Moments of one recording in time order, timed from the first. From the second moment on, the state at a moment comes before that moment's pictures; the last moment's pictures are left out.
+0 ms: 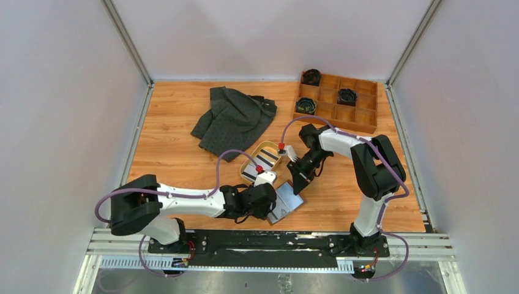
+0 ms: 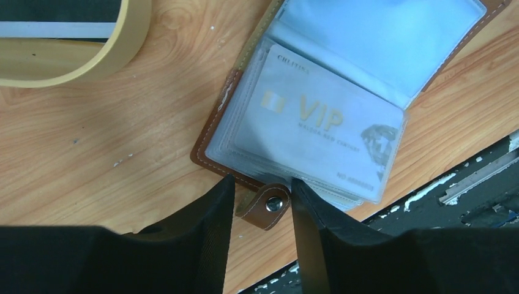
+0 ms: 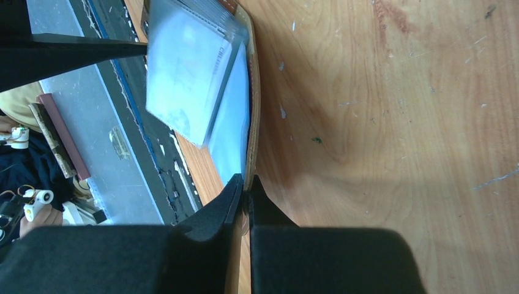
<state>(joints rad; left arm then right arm) -1.26 1.43 0.68 -0.22 -0.31 -0.73 0.44 1.82 1.11 -0.97 -0.80 -0.61</state>
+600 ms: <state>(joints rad) -1.26 1.34 0.62 -0.15 -0.29 -0.72 0.43 1.78 1.11 -0.97 -0.76 -0.63</state>
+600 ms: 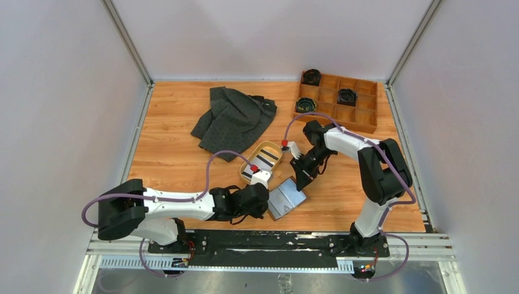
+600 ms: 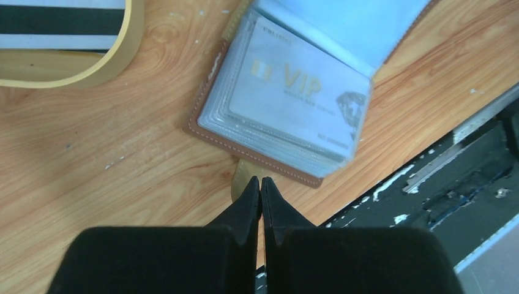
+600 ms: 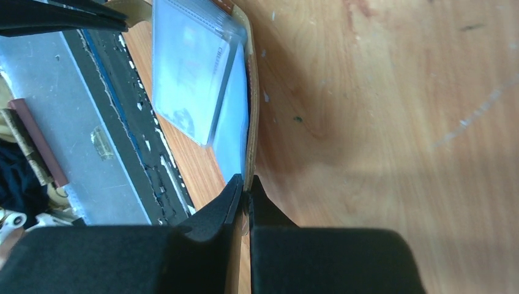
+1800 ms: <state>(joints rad) -1.23 1.27 0.39 0.30 -0.19 -0.68 0.56 1.94 1.20 -1.12 -1.10 -0.69</state>
